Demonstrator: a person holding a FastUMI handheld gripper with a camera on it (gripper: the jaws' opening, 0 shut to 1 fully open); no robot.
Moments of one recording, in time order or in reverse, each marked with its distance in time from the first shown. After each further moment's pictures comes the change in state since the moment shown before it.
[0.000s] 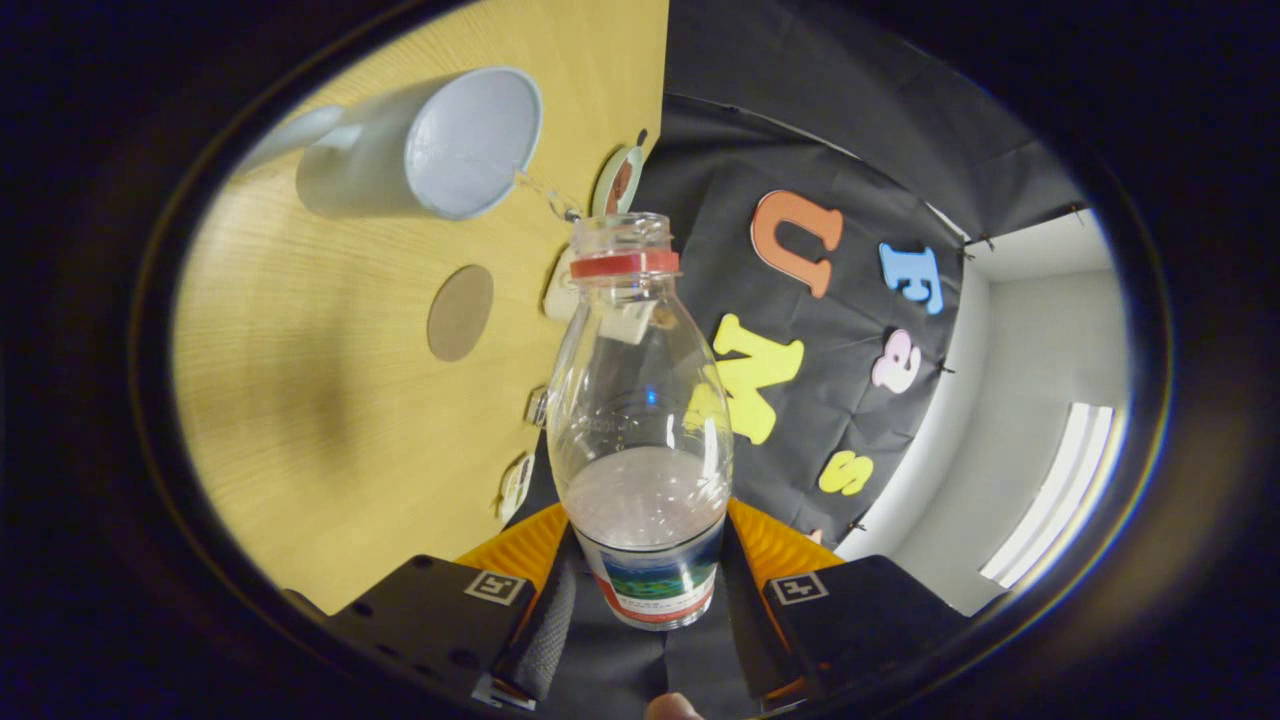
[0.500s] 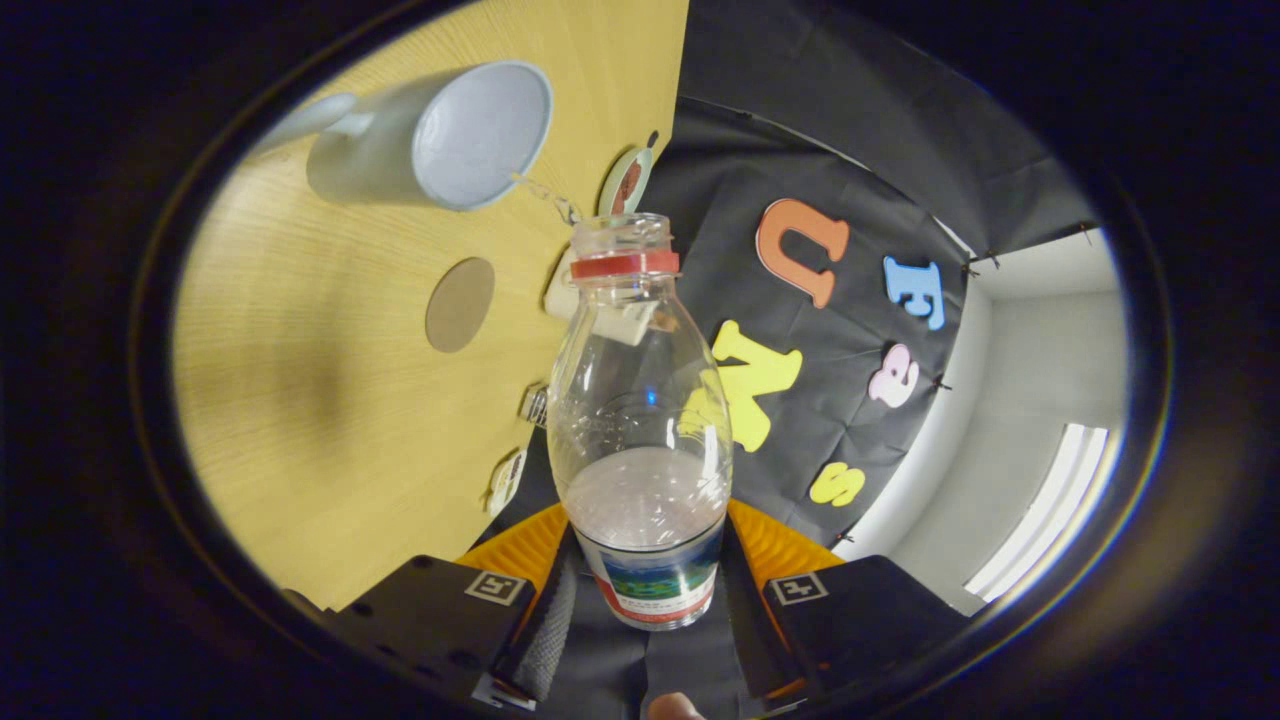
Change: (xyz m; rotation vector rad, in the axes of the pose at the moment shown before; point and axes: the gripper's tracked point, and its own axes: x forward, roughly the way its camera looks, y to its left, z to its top) arm 0.002 -0.012 -0.003 -0.056 -0.007 -0.003
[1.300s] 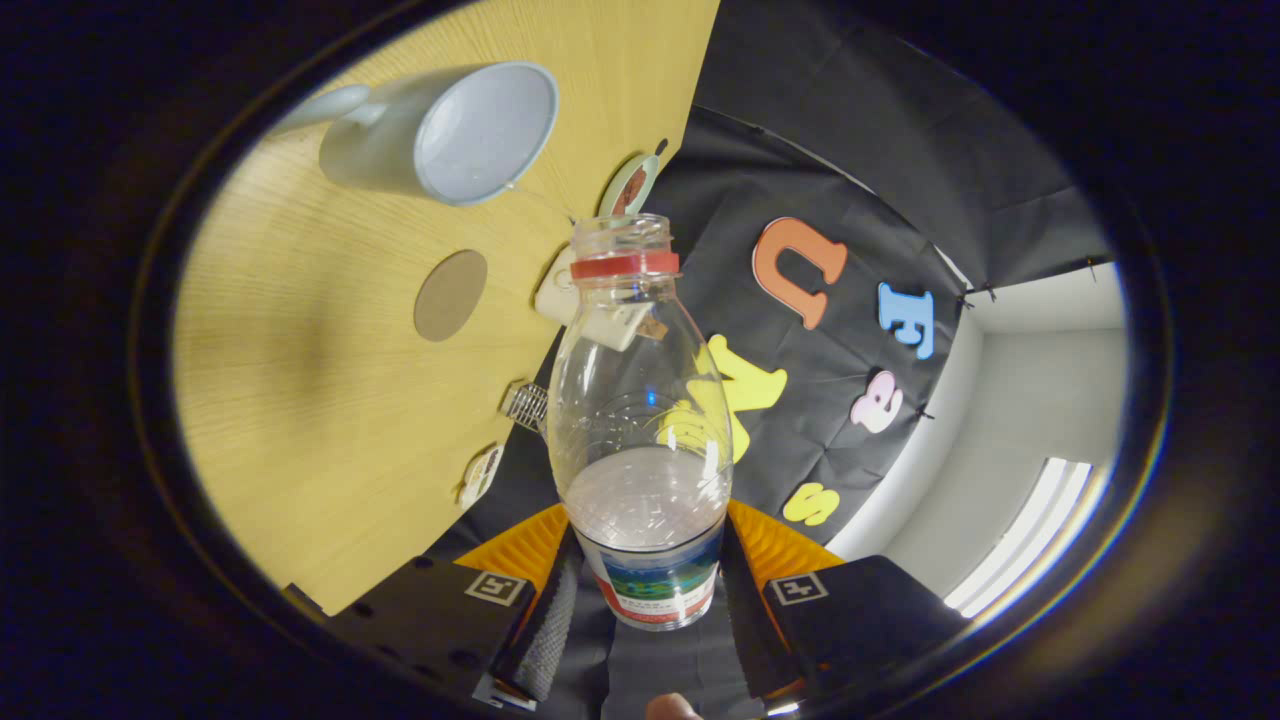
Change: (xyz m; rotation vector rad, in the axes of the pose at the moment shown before) arm 0.002 -0.017 0.004 -0.088 -0.032 -0.044
